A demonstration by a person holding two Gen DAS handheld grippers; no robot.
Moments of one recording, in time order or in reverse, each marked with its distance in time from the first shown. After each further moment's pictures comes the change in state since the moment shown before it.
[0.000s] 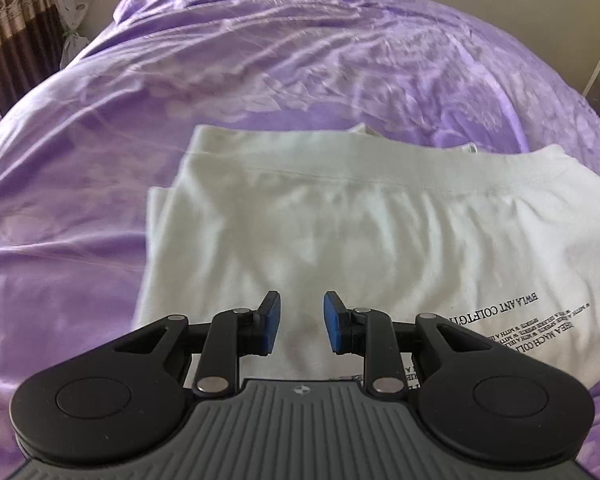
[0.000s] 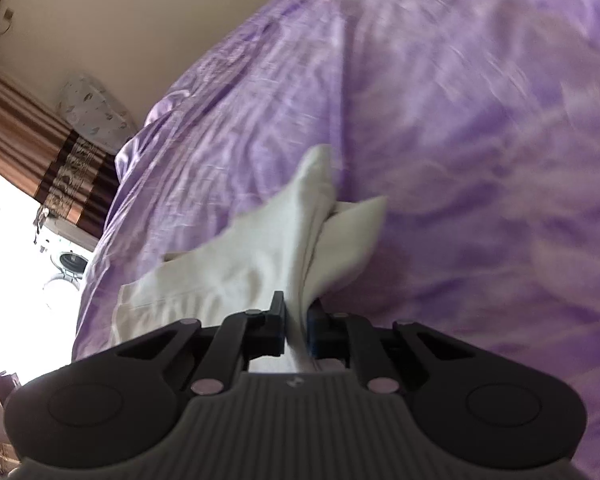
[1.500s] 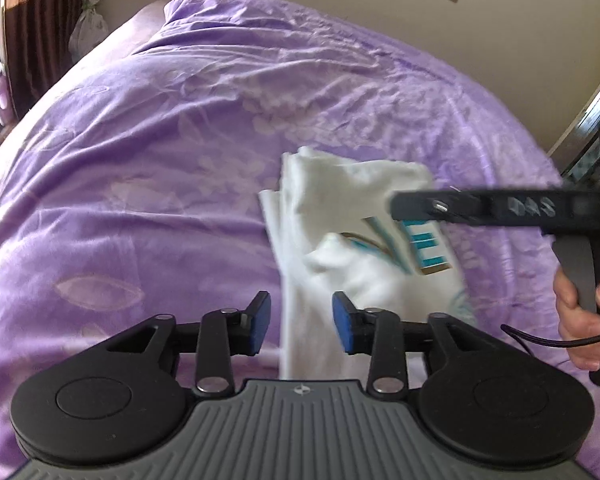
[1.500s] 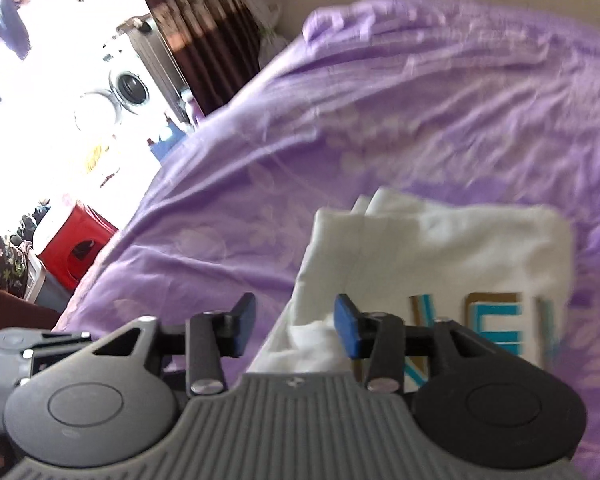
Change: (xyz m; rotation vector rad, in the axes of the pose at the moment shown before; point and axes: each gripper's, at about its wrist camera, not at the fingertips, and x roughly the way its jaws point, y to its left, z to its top) left arm -0.094 0.130 -0.026 -0.141 -0.054 -0.196; right arm 0.151 0.363 -0.127 -0.605 0.158 0.030
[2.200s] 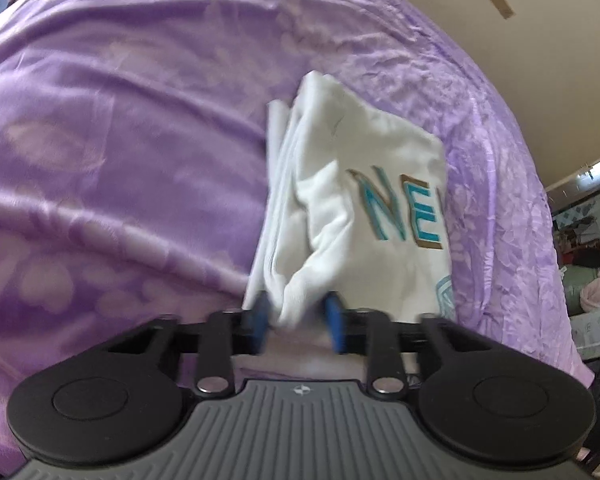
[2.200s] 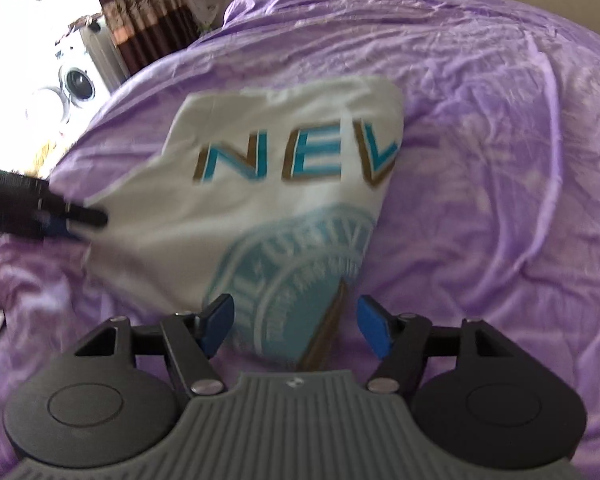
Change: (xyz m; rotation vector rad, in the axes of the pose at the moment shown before) left arm 0.045 0.018 -0.027 -0.255 0.129 -0.085; right arm -0.074 -0.082 -0.174 0.038 0.014 -0.178
